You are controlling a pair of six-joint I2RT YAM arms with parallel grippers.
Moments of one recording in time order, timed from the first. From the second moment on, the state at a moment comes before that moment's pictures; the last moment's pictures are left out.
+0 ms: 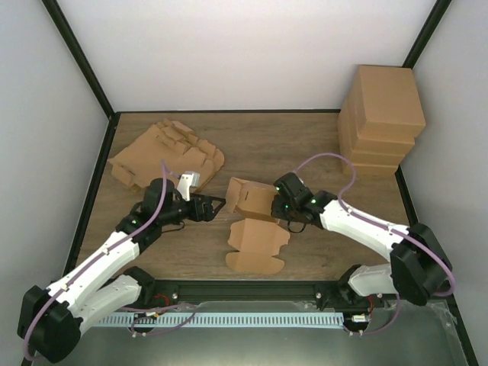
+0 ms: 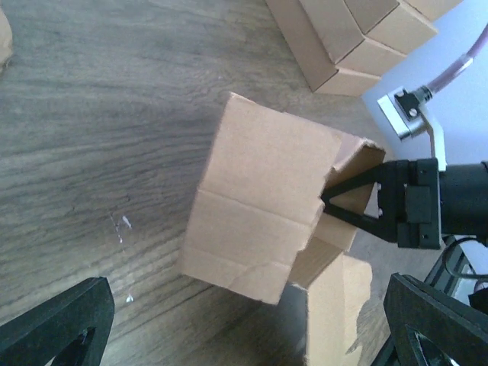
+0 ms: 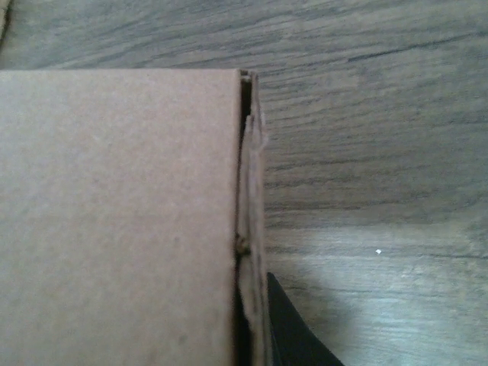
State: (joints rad) left arm -0.53 0.90 0.56 -0.17 0.39 -0.51; right arm 0.72 1.33 0.83 -0.53 0.10 0.81
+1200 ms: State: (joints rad) left arm -0.68 1.15 0.90 -0.40 0.34 -0.31; right arm 0.70 1.11 0.50 0.02 0.03 1.38
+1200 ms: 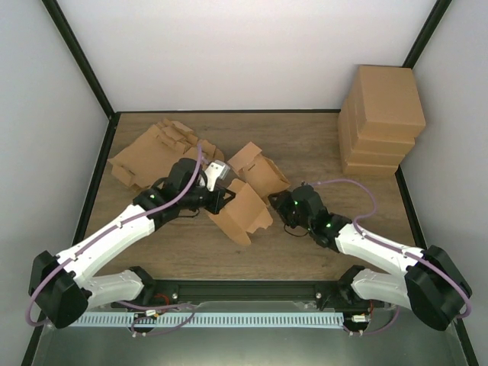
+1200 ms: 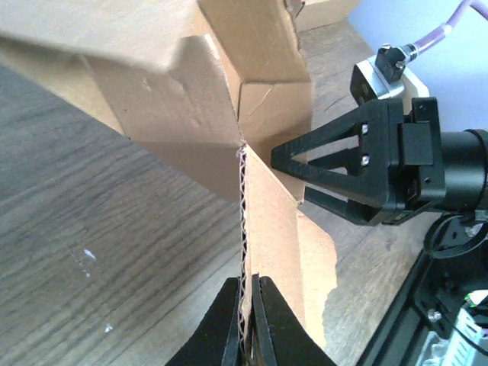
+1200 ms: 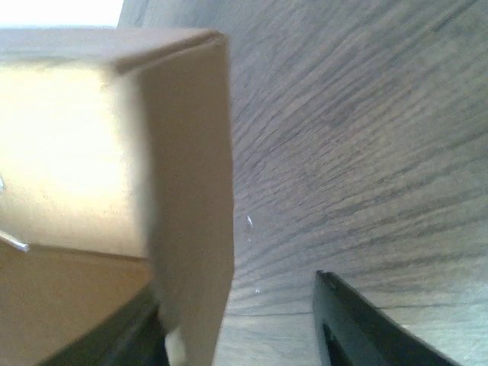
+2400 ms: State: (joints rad) left arm -1.05 1.39 1.03 -0.67 -0.34 -0.03; right arm 0.24 1.09 0.59 -0.11 -0.61 0.72
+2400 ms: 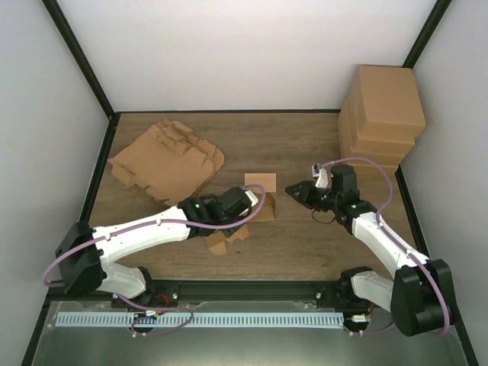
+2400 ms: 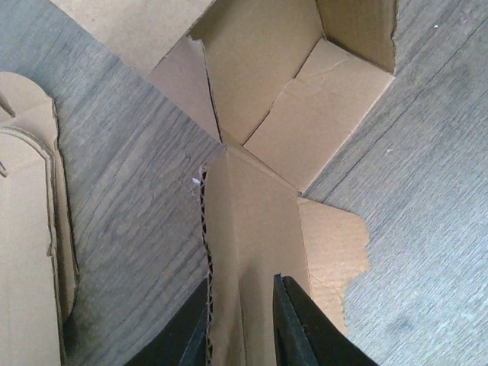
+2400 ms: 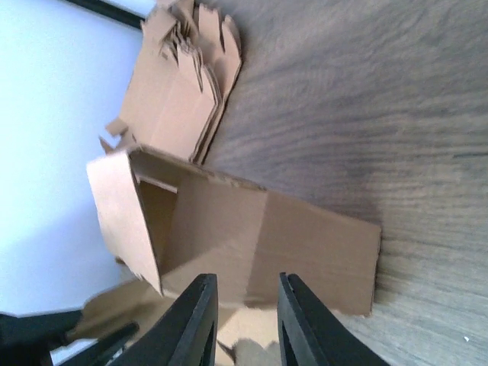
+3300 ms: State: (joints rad) left arm -1.05 1.29 1.01 -0.66 -0.23 -0.09; right arm 0.23 1.29 0.56 0.10 -0.90 0.84
